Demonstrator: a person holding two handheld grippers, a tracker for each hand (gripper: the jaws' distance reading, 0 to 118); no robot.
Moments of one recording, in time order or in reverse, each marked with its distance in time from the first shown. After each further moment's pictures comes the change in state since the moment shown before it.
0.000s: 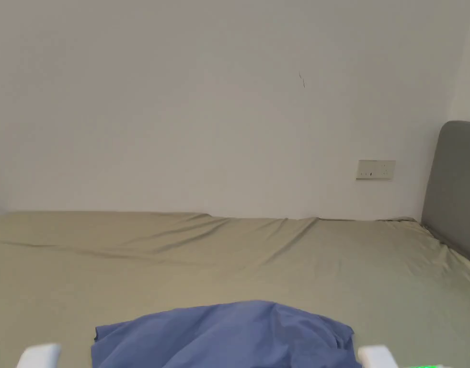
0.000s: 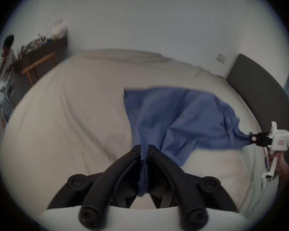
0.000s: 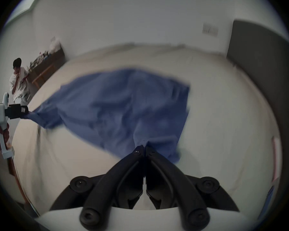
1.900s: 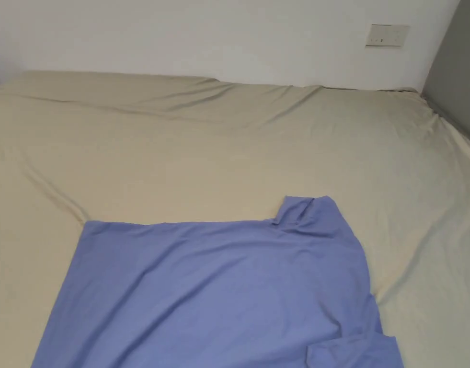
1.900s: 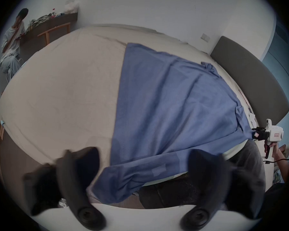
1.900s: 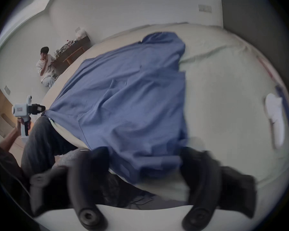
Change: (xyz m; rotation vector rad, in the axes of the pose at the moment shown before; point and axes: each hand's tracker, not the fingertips) left arm -0.059 -0.305 0.251 -0.151 -0.075 0.035; right arm -0.013 -0.355 0.217 -0.056 0.193 -0.034
